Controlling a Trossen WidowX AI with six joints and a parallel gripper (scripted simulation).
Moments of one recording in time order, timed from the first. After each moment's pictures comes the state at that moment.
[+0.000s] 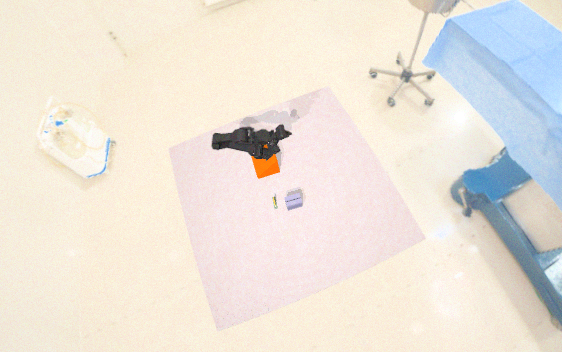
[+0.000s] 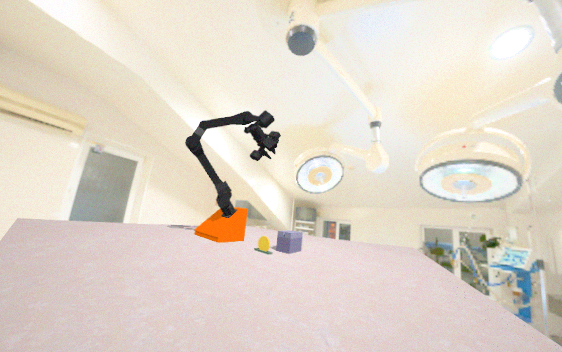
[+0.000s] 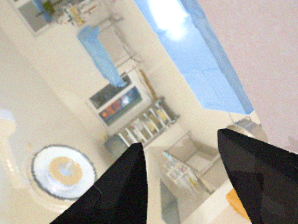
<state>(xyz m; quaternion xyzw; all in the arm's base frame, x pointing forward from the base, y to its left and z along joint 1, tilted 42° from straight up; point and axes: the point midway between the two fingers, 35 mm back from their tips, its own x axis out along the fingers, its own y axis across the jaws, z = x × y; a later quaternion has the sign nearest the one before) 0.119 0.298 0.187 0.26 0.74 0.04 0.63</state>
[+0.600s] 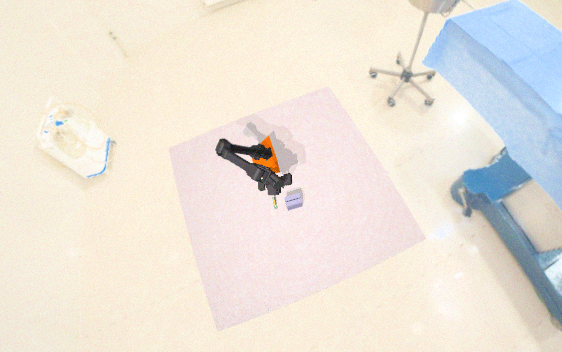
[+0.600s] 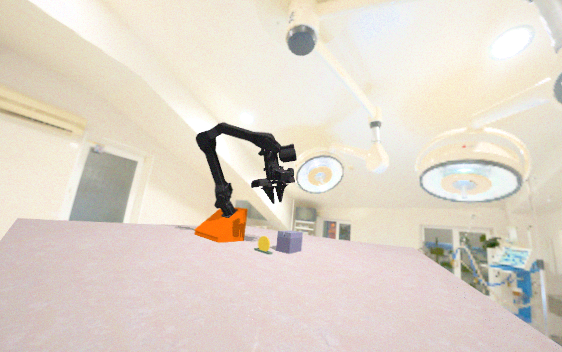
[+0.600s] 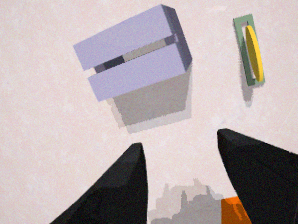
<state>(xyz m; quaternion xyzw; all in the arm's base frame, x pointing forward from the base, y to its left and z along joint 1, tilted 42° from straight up) 0.271 0.073 0.078 -0.10 0.62 -0.21 0.75</state>
